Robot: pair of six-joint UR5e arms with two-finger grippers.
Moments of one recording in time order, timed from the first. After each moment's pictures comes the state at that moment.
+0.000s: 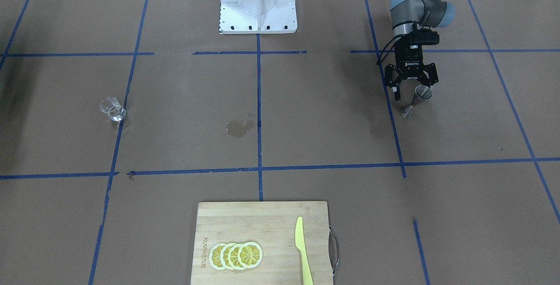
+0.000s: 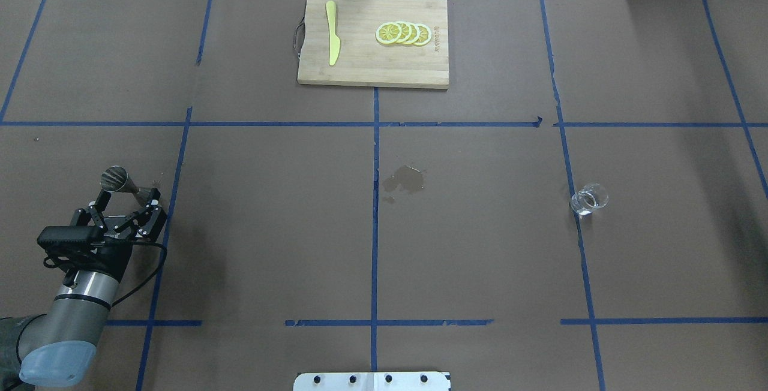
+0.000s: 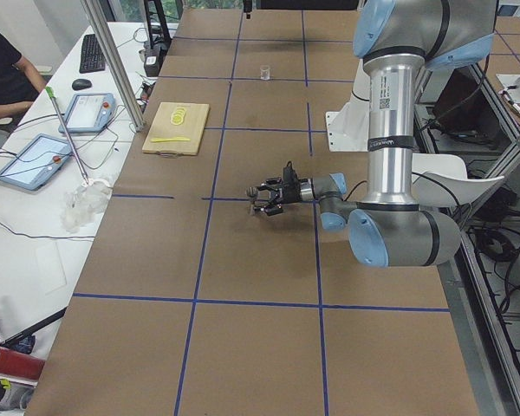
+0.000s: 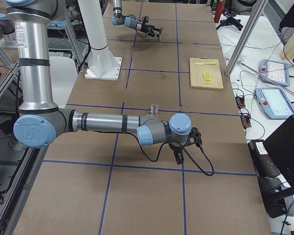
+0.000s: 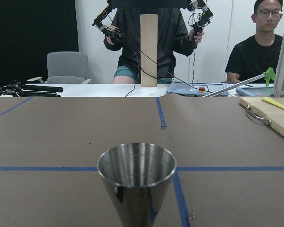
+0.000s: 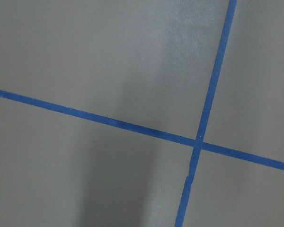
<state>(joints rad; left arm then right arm) -0.14 -1.48 -1.61 -2.58 -0.40 -1.38 1.46 -1.54 1.50 -1.29 2.40 0.01</state>
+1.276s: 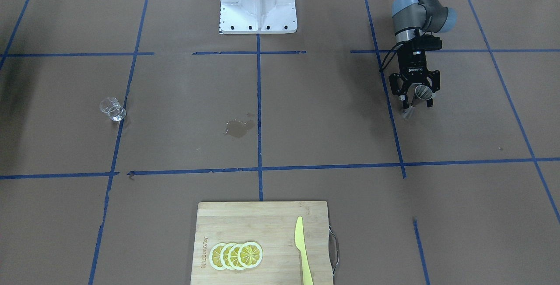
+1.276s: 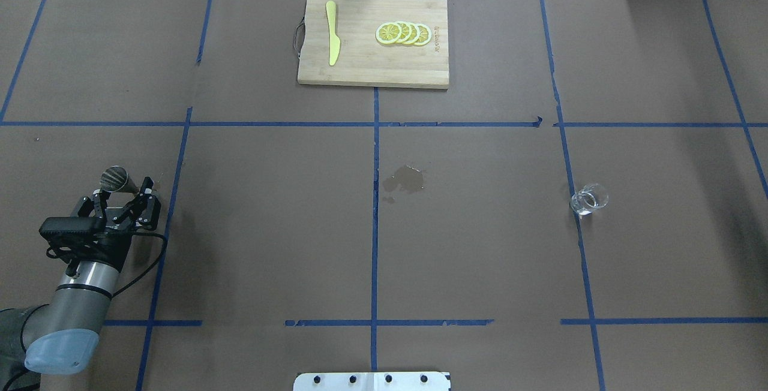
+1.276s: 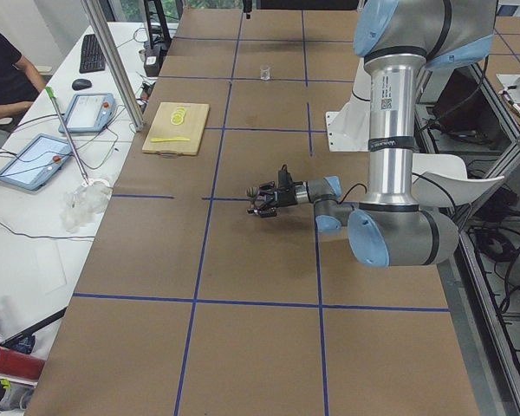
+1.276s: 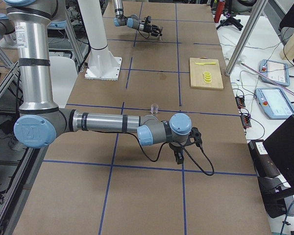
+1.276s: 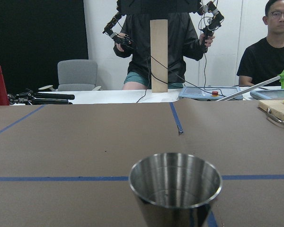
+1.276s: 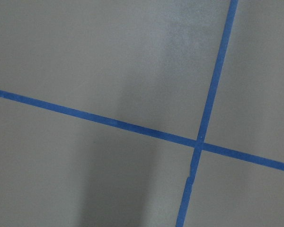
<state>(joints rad) -0.17 -1.50 -1.58 -2.61 -0.41 -1.32 1.46 -1.54 1.50 -1.29 2.40 0.01</state>
